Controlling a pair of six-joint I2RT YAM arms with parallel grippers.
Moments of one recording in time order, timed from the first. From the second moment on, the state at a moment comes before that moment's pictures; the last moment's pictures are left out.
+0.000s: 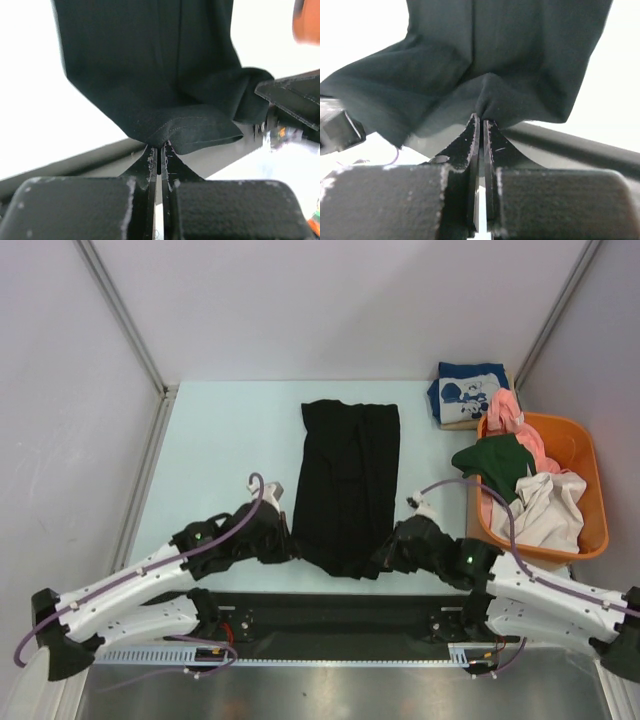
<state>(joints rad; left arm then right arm) -1.00 0.86 0.76 -0.74 -0.11 -0.95 1.08 0.81 0.58 -0.54 0.22 1.20</state>
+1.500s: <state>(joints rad) -0.44 1.65 1.24 -0.58 0.09 -0.52 0.40 1.45 0.97 -0.43 -0.11 0.62</state>
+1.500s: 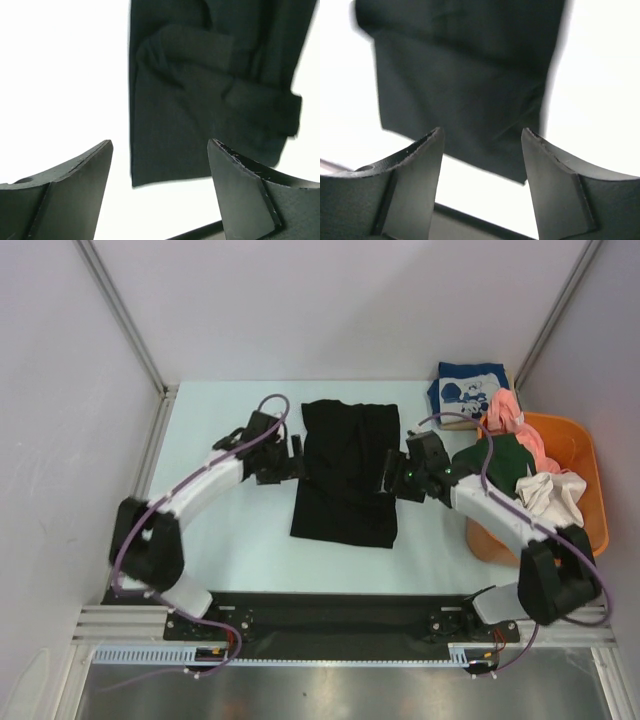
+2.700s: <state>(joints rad) -0.53 1.10 0.59 -0.37 0.09 -0.59 0.59 1.72 1.14 -0.47 0.13 0.61</state>
